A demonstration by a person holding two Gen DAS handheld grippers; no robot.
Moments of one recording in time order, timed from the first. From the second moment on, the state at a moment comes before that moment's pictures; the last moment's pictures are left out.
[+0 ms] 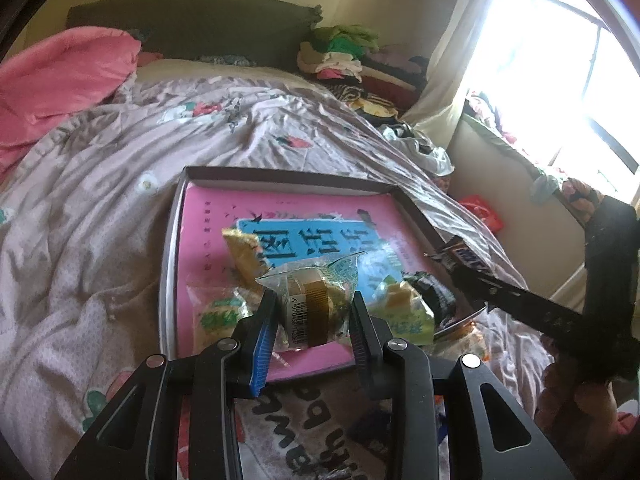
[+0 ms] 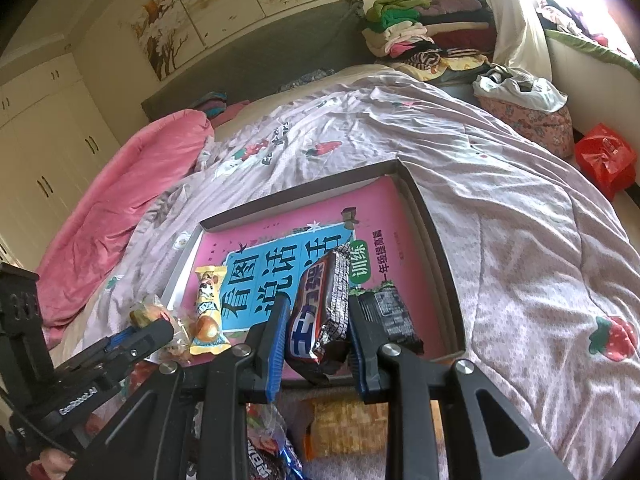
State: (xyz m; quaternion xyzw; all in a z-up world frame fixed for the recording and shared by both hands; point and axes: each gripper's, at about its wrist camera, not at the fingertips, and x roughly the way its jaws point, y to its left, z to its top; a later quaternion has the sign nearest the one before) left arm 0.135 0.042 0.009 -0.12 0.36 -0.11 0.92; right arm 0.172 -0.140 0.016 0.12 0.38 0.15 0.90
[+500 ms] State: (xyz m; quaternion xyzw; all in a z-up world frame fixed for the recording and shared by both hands) left arm 0.155 0.025 -0.009 -0.12 0.39 -0.11 0.91; right arm 0.178 -0.135 0.009 0.10 0.39 0.15 0.90
